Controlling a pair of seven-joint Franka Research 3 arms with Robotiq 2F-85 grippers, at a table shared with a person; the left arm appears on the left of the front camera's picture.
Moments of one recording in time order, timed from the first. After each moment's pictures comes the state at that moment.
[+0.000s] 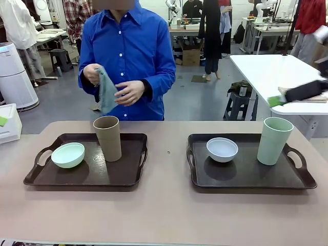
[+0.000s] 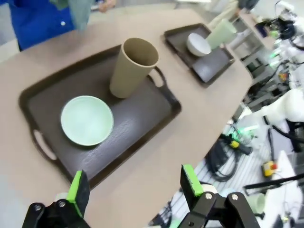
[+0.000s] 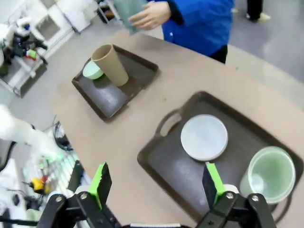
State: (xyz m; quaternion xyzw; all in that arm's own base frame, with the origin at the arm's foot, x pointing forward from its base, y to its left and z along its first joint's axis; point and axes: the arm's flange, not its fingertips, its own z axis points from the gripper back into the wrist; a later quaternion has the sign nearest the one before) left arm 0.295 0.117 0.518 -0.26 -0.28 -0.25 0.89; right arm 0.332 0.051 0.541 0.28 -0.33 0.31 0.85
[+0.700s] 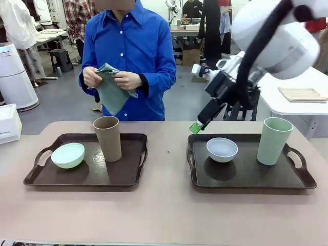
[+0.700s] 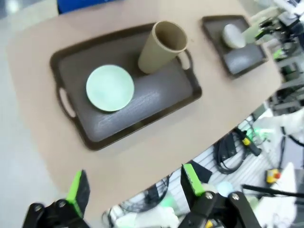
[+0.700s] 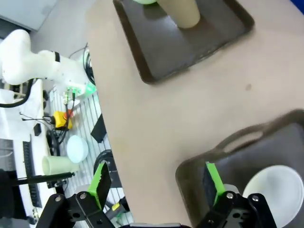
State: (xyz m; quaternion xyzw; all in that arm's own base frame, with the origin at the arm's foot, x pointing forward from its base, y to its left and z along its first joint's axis) left arm 0.283 0.097 0.586 -0.16 -0.20 -0.17 0.95; right arm 0.445 0.246 0.468 0.31 -0.06 0.49 0.81
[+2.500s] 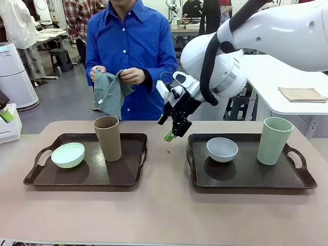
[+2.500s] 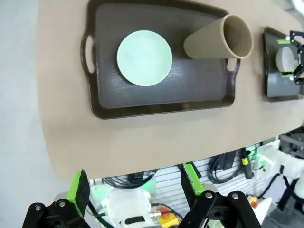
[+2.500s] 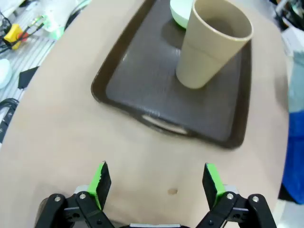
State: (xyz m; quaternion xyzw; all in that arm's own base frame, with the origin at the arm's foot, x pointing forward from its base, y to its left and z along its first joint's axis) left arm 0.328 0.067 0.553 -0.10 -0.07 0.00 0.99; right arm 0.514 0.342 0.397 0.24 -0.23 0.79 0.52
